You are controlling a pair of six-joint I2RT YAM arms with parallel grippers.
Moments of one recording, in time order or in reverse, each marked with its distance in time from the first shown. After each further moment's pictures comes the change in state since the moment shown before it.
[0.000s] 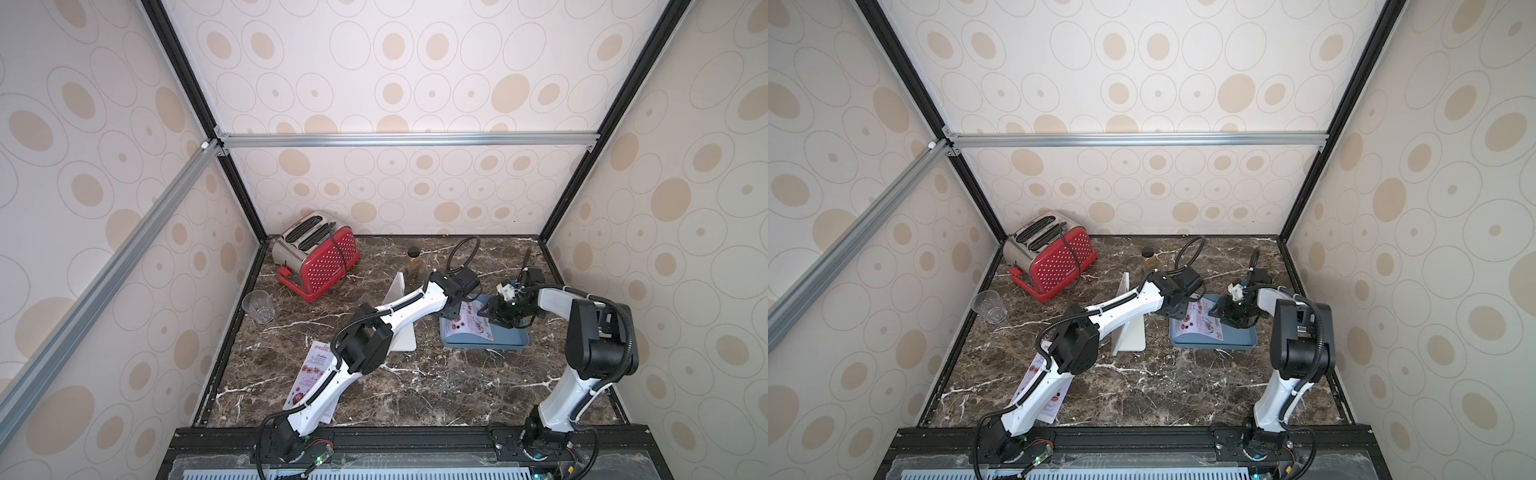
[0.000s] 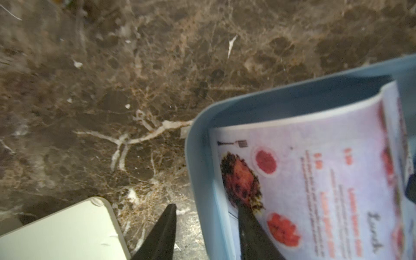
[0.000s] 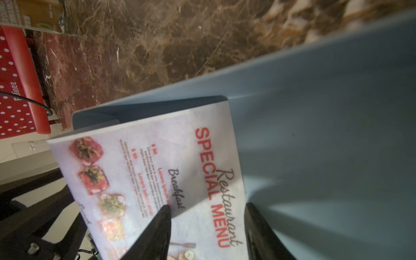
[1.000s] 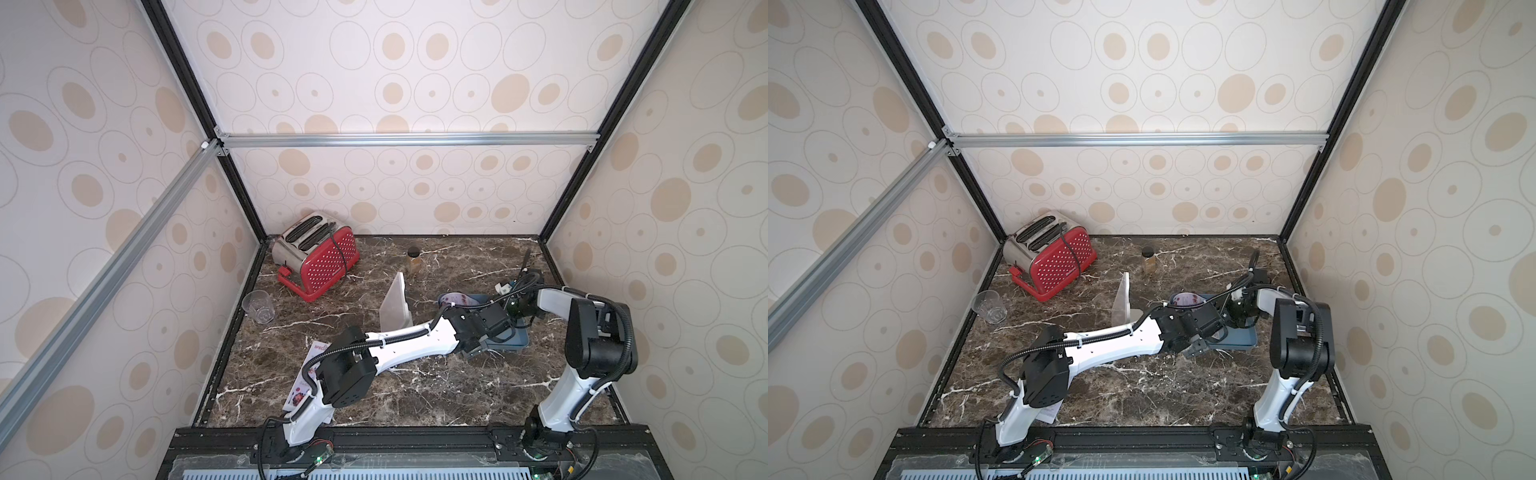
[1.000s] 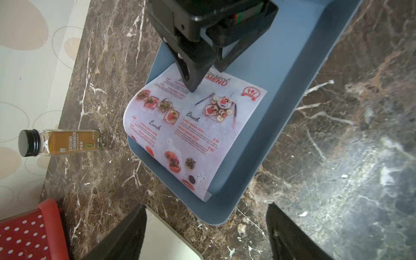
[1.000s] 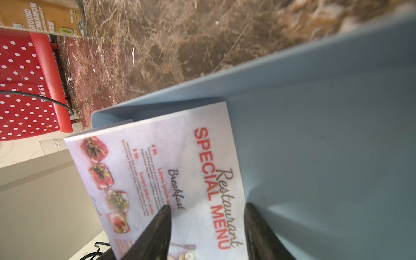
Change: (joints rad) left arm -0.272 -0.306 -0.371 0.222 -0.136 0.711; right arm 0.000 0.008 -0.005 0.021 -0.060 0.034
